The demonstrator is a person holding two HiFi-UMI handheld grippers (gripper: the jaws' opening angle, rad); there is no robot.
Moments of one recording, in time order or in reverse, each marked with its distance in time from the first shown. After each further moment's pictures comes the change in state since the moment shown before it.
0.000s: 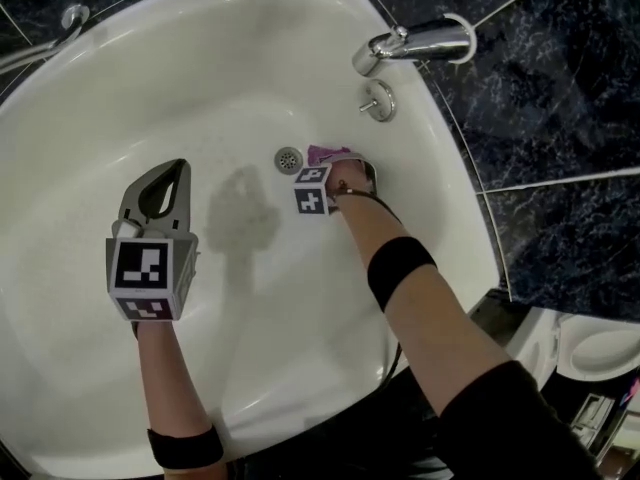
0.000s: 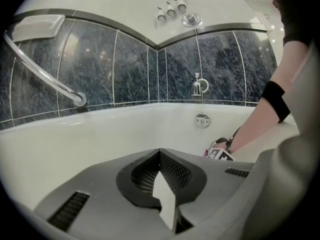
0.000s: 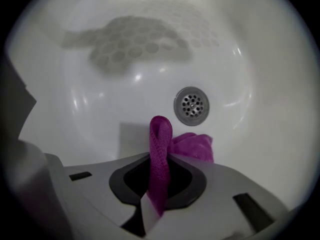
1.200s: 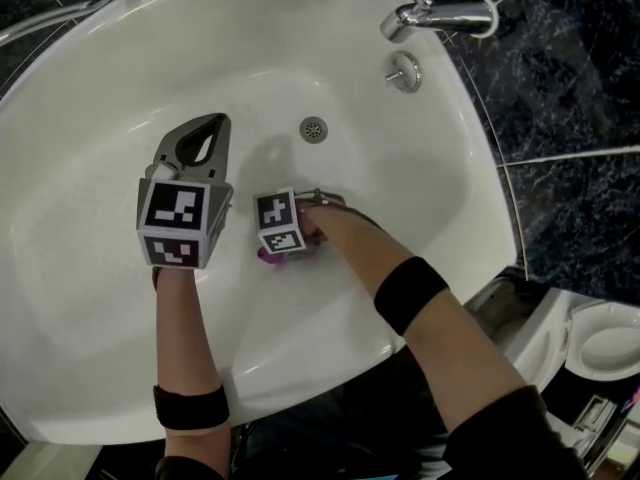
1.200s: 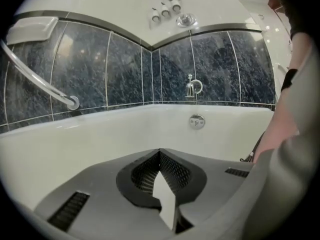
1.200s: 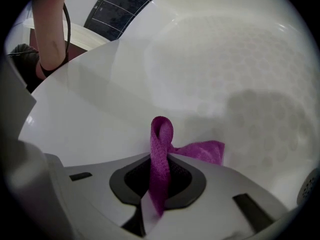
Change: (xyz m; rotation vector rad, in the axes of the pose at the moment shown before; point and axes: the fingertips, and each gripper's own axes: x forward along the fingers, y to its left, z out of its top) left arm 0.001 -0.018 0.006 0.026 -0.003 -0.047; right arm -0.141 0.228 0.160 -0.149 -0.384 0.836
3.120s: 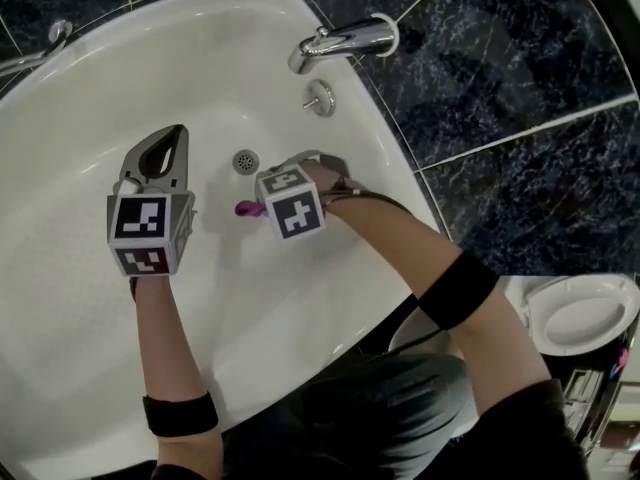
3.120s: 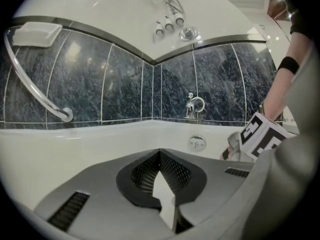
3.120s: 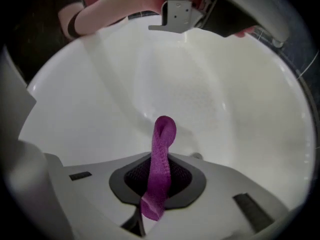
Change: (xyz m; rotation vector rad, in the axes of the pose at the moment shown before) left arm 0.016 -0.020 0.060 -0.060 -0.146 0.018; right arm -0.186 -0.013 -0.080 -0.256 0.044 -0.689
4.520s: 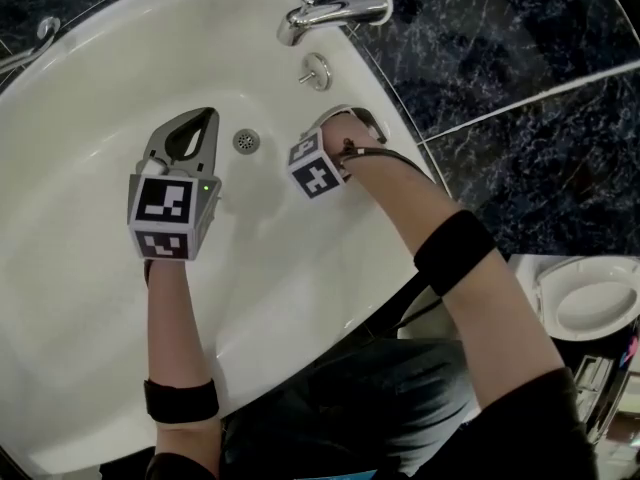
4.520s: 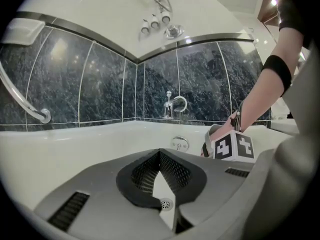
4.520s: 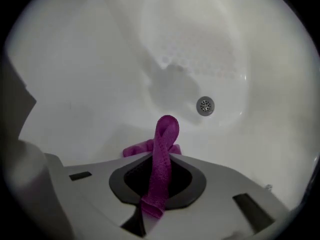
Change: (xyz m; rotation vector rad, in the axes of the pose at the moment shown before) left arm 0.016 -0.061 0.004 0.056 -0.008 -0.128; right arm 0.011 0.002 -0.157 -0.079 0.523 0.053
